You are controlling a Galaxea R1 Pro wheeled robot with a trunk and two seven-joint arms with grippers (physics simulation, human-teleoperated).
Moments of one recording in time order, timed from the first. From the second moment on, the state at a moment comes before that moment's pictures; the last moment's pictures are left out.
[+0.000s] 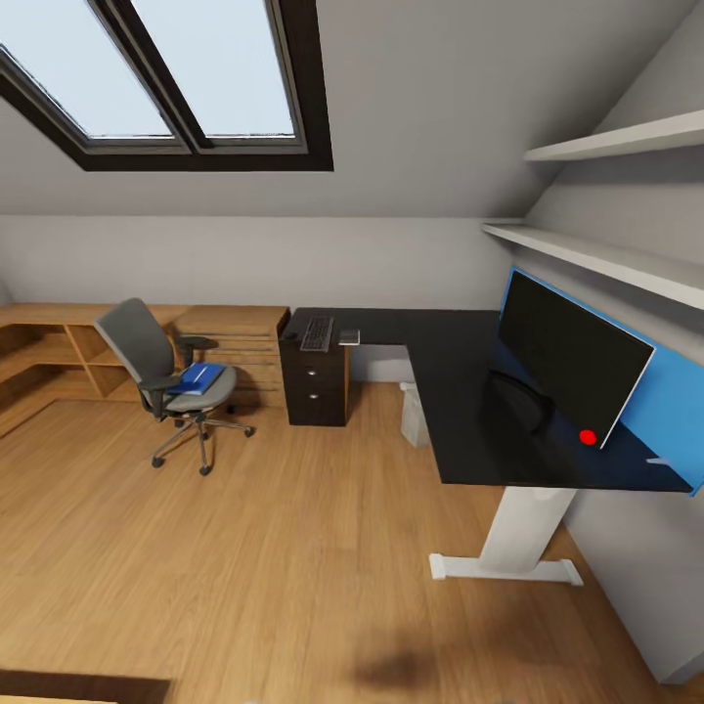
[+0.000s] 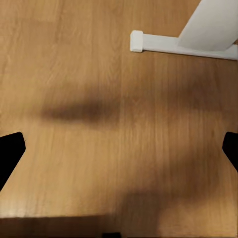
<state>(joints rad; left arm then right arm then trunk) -0.37 -0.09 -0.71 -0.03 0.87 -0.27 0.25 -0.35 0.07 -0.20 0.02 0.32 -0.52 -0.21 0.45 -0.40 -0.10</state>
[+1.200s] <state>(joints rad) -0.37 -0.07 -0.71 -0.02 0.87 -0.24 0.25 -0.31 0.06 -0.20 0.02 0.32 -0.52 -0.21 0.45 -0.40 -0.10</state>
